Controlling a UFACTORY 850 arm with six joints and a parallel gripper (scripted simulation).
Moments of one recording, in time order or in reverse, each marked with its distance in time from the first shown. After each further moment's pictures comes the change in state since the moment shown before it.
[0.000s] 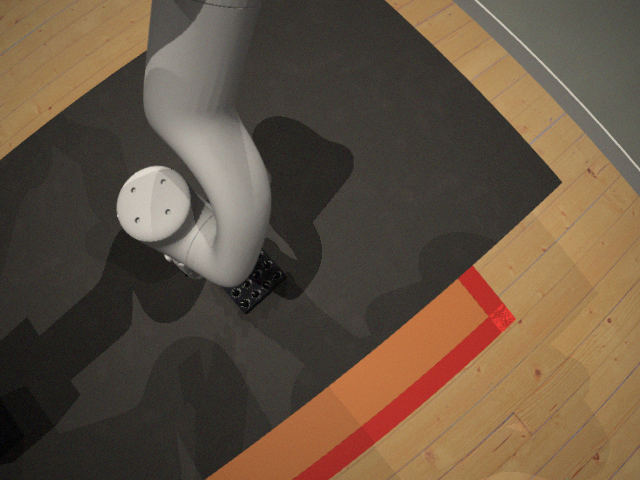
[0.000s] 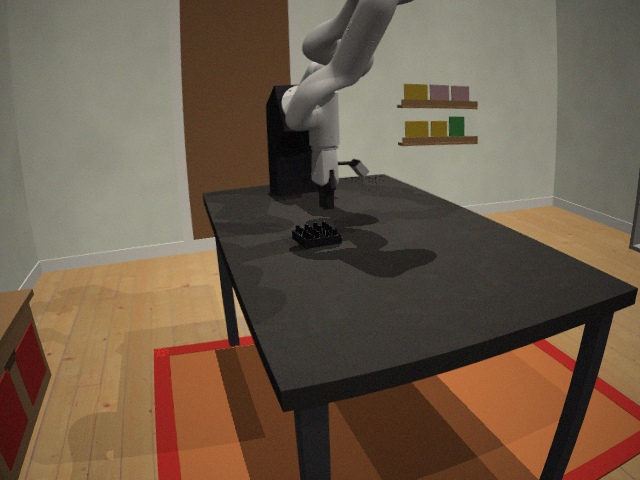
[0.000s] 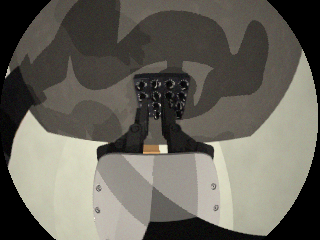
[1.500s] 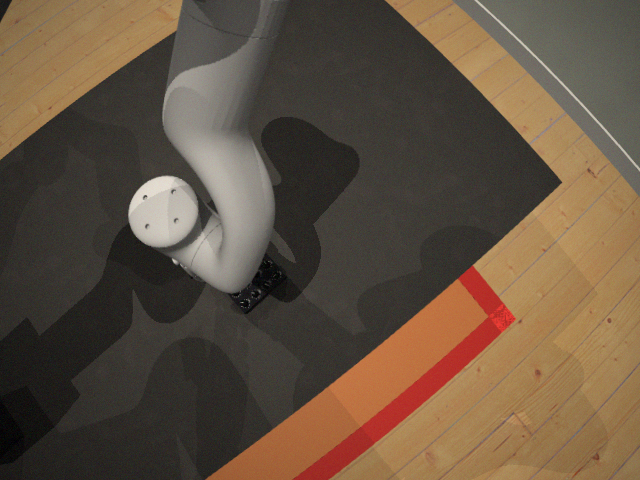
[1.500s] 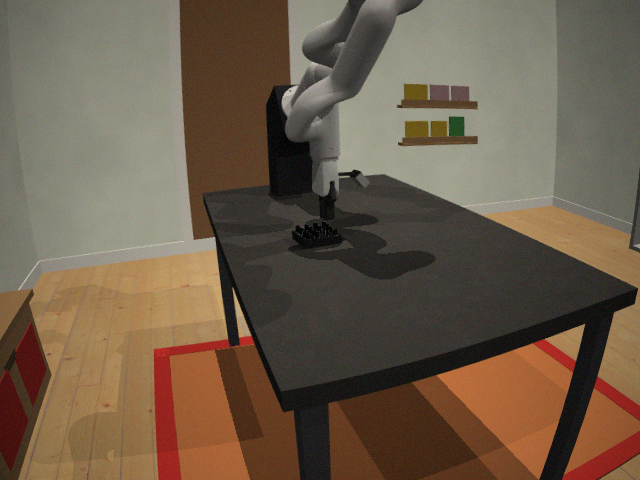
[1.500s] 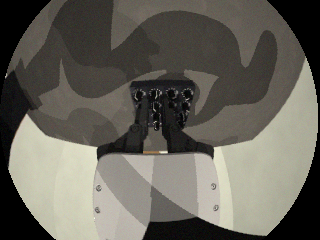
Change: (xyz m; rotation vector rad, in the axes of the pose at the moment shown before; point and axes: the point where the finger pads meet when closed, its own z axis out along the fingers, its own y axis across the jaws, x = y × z) arm 0.000 0.000 0.031 0.000 0.000 0.000
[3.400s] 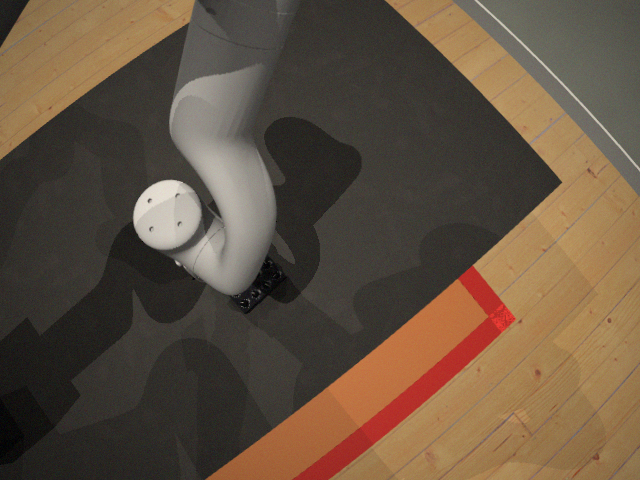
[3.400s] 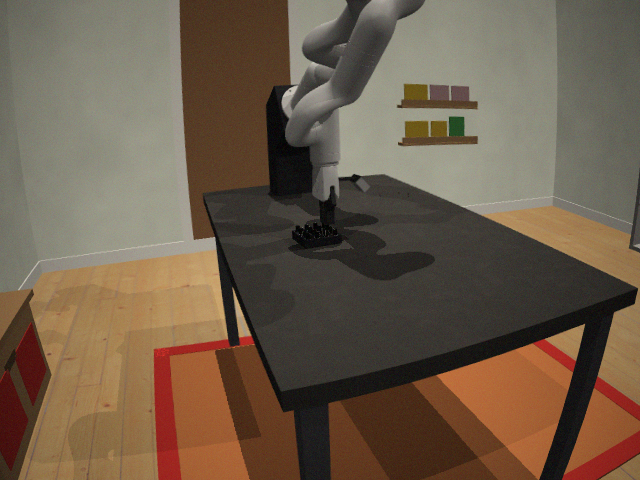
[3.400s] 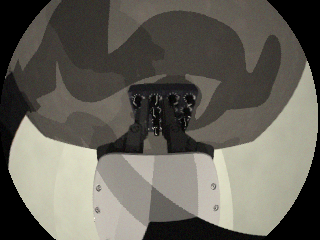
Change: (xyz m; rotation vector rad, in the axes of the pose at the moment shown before) arm 0.000 0.000 0.013 0.000 0.000 0.000
